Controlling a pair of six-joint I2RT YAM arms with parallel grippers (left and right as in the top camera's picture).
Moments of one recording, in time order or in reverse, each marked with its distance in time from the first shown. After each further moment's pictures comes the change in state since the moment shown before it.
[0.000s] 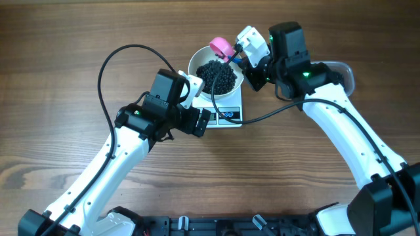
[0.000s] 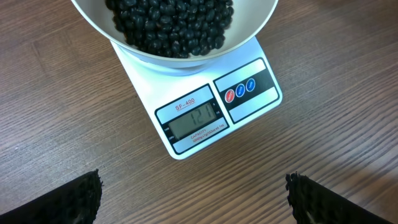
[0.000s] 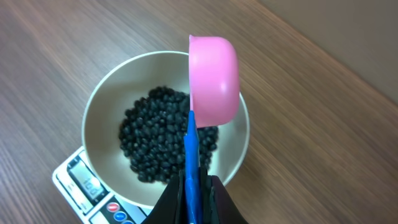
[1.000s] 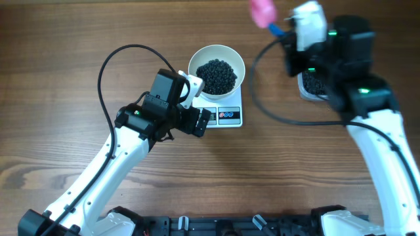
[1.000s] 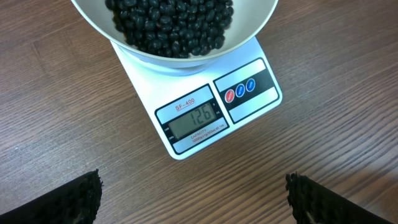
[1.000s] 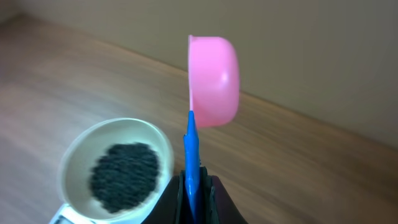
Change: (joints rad) left arm 0.000 0.000 0.000 0.000 0.000 0.000; right arm -0.214 -0.253 0.000 0.013 -0.016 0.197
